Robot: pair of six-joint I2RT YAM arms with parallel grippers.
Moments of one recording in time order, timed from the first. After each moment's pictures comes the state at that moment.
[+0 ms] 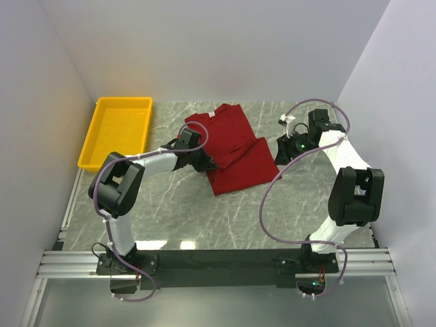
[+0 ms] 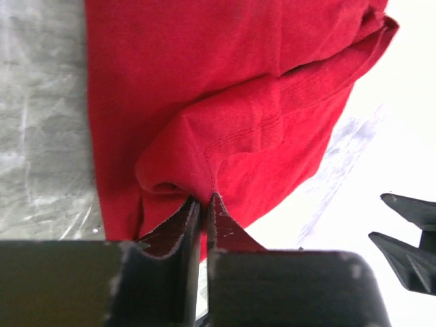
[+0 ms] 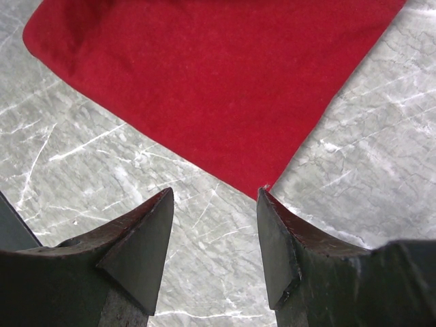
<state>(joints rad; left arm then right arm) -0.53 1.87 1.14 -0.11 0.24 -1.19 -0.06 1.66 1.28 -0.83 -0.69 -0.62</state>
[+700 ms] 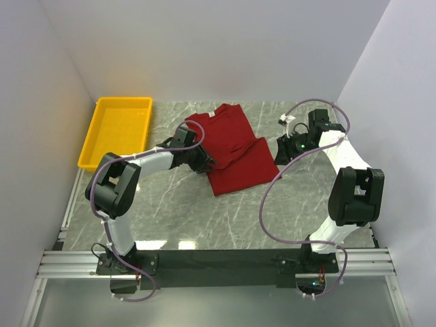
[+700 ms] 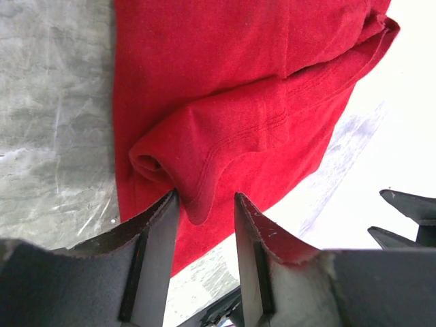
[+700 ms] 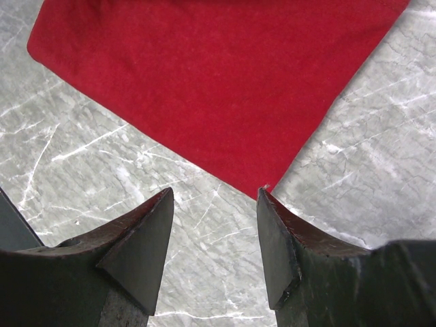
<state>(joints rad) -0.49 1.84 1.13 -0.14 0.27 -1.16 -0.06 1.66 1.28 -0.83 -0.70 -0.62</state>
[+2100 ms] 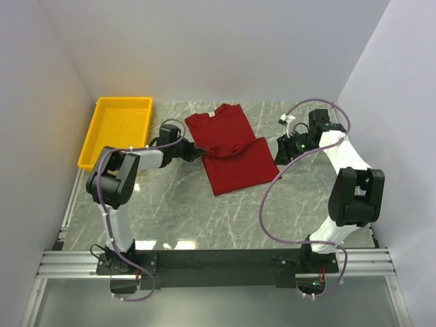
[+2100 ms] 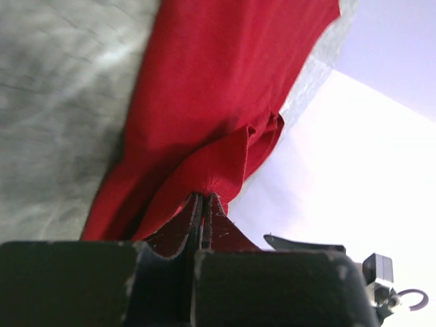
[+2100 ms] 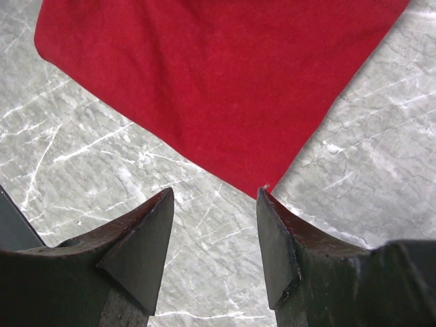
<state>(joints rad) -0.33 1.93 1.07 0.20 0.39 -1.48 -0.06 1.66 1.28 -0.83 -0.70 -0.61</state>
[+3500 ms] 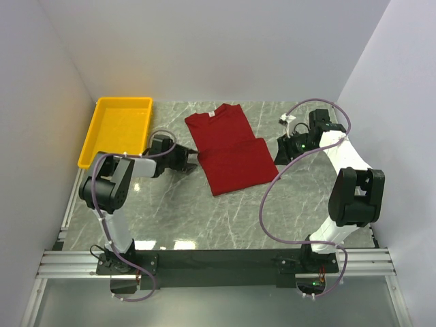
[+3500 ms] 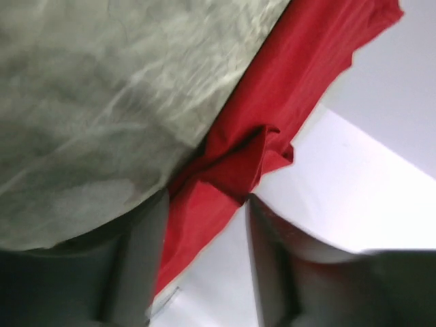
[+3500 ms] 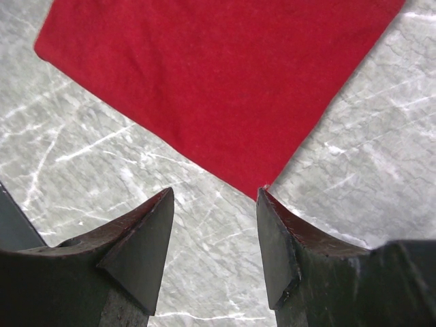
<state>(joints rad) -0.29 1.86 0.87 0.30 0.32 -1.57 -0.06 1.66 1.28 -0.83 -0.72 -0.61</state>
